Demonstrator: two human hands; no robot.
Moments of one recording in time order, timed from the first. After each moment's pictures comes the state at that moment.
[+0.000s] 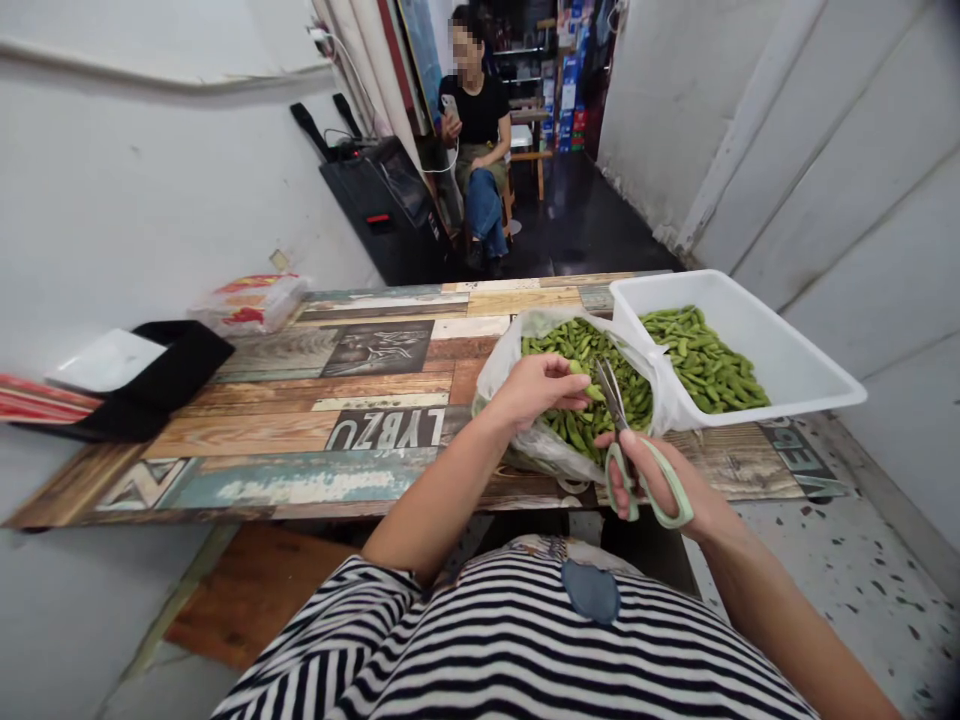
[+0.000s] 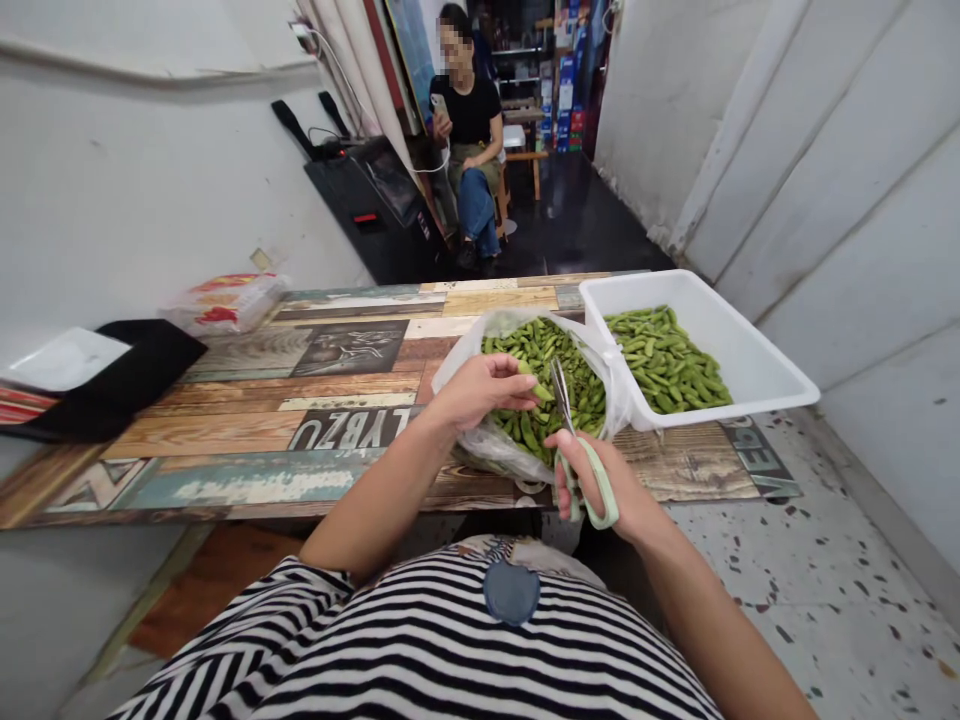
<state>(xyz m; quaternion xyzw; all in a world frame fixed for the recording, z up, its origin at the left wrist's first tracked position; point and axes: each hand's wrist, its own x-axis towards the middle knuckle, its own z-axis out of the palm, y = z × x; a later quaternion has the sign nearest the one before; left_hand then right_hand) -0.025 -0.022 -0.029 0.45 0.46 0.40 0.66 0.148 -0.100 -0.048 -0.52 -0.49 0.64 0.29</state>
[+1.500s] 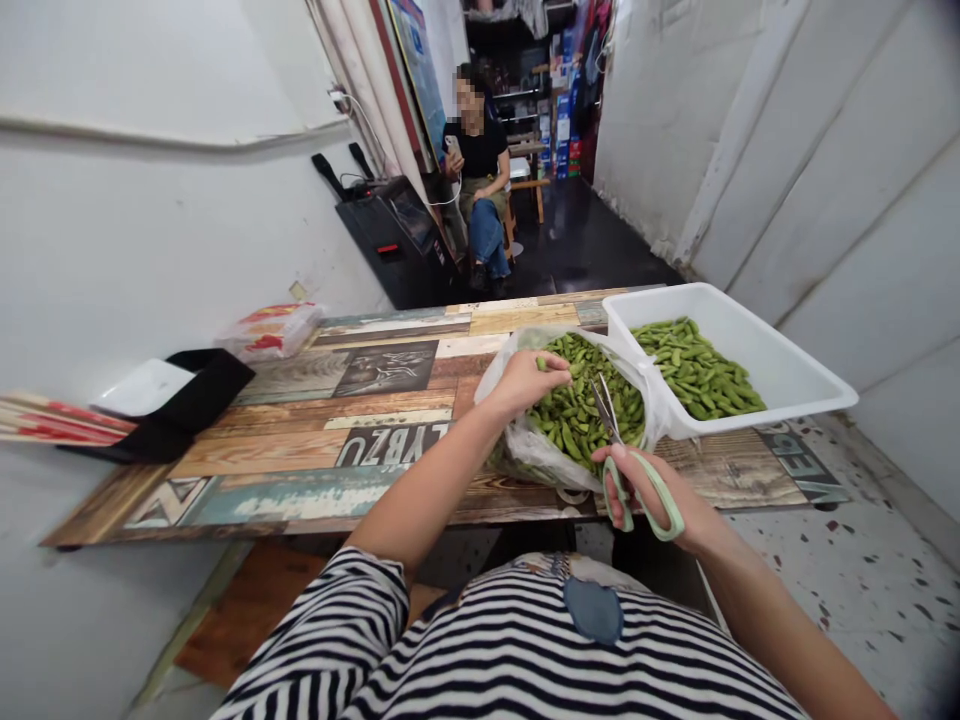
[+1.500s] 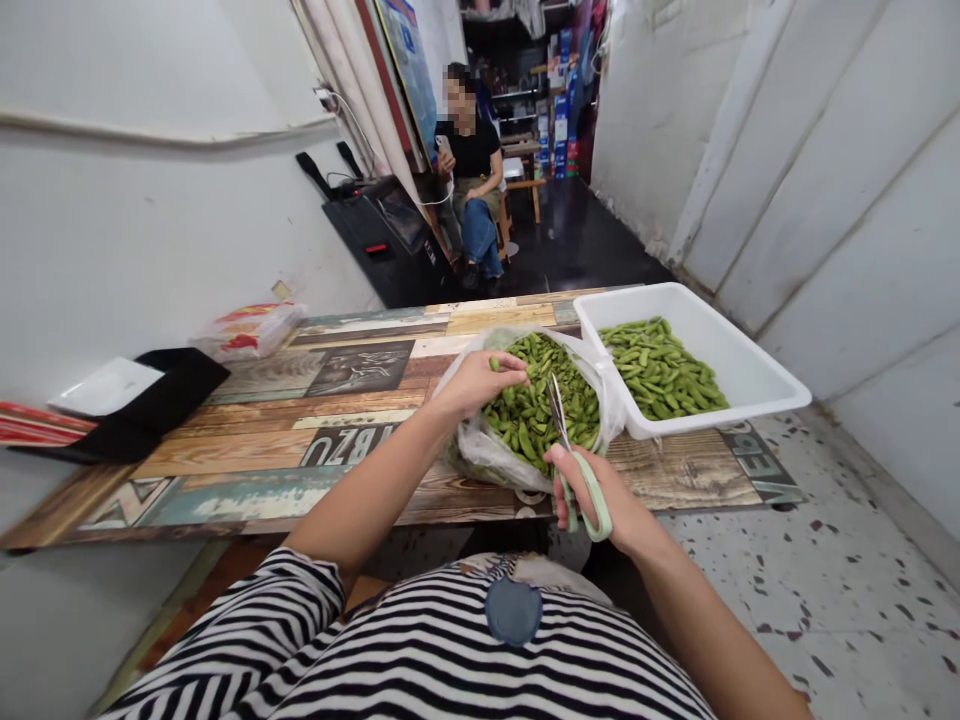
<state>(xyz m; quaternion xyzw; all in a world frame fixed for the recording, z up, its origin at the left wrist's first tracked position) -0.034 0.015 -0.043 0.63 0.54 0.37 0.42 0.147 -0.104 -0.052 -0.51 -0.47 0.65 0.31</state>
